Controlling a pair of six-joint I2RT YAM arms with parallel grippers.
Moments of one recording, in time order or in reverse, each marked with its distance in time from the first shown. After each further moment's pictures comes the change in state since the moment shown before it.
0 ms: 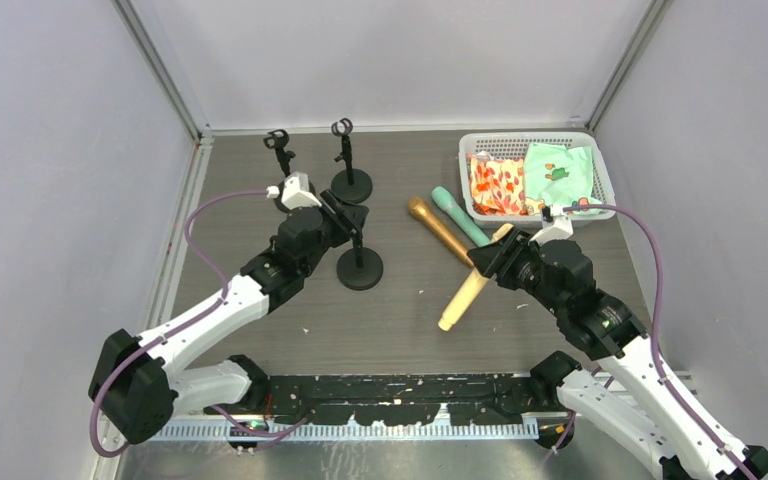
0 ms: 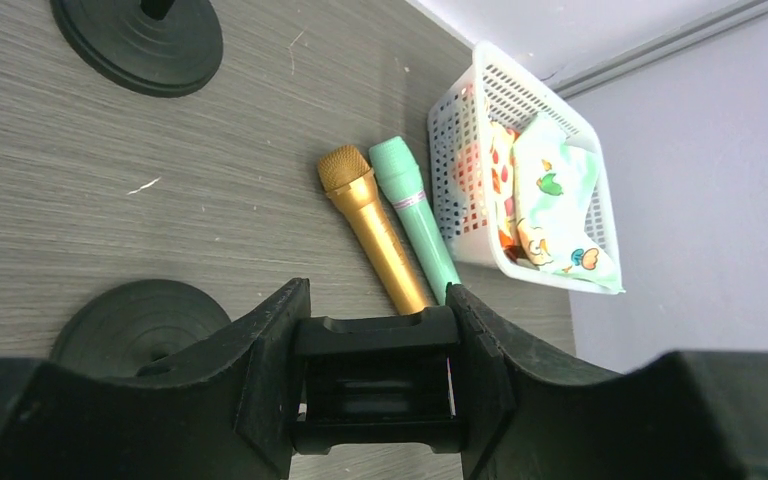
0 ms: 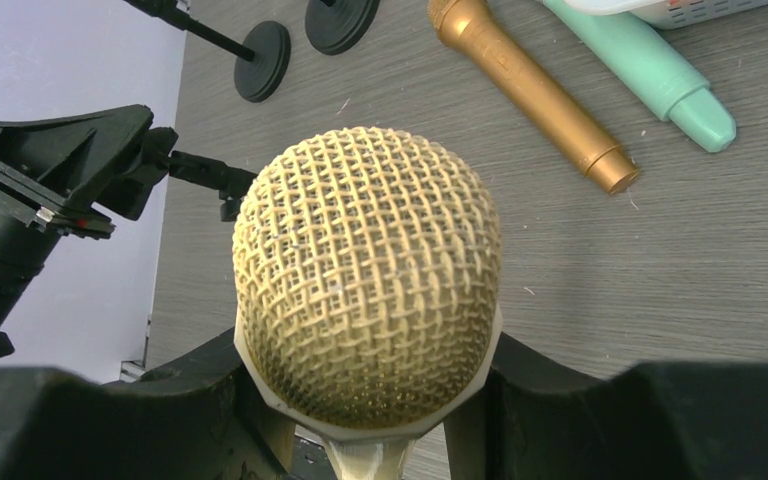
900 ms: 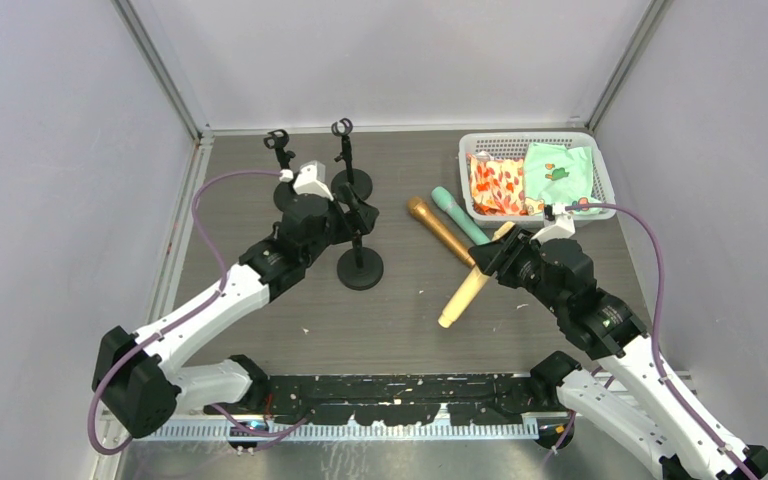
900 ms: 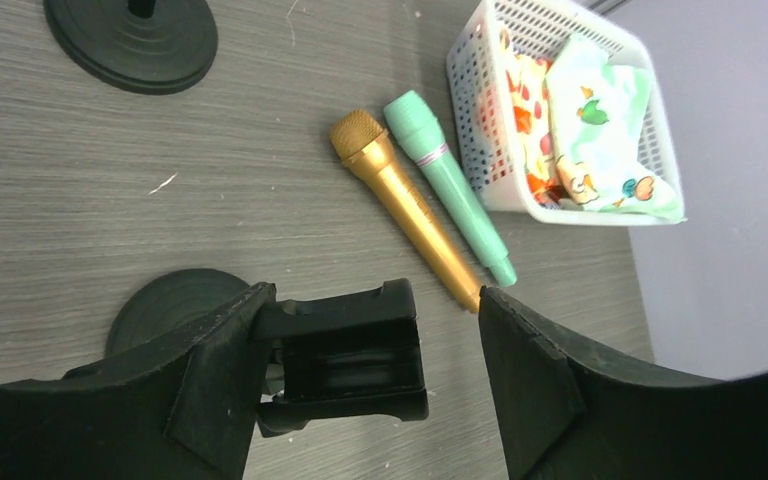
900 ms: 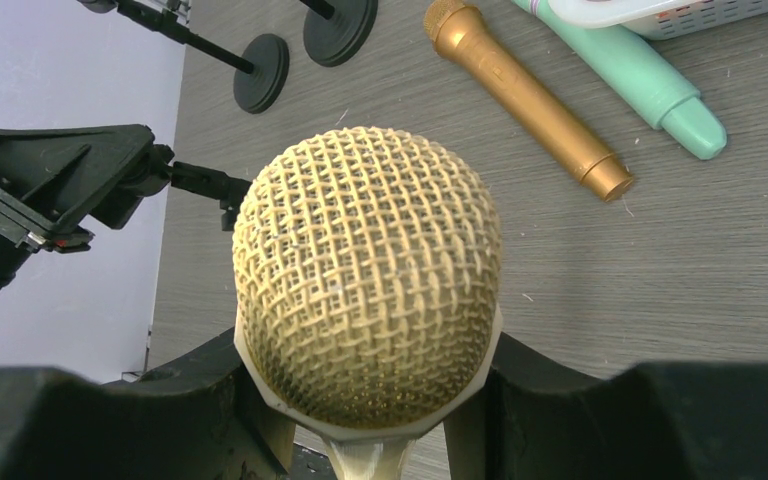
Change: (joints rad) left arm -0.006 0.016 0.109 -0.151 0.075 0.152; right arm 0.000 0.009 0.010 0.000 0.021 0.007
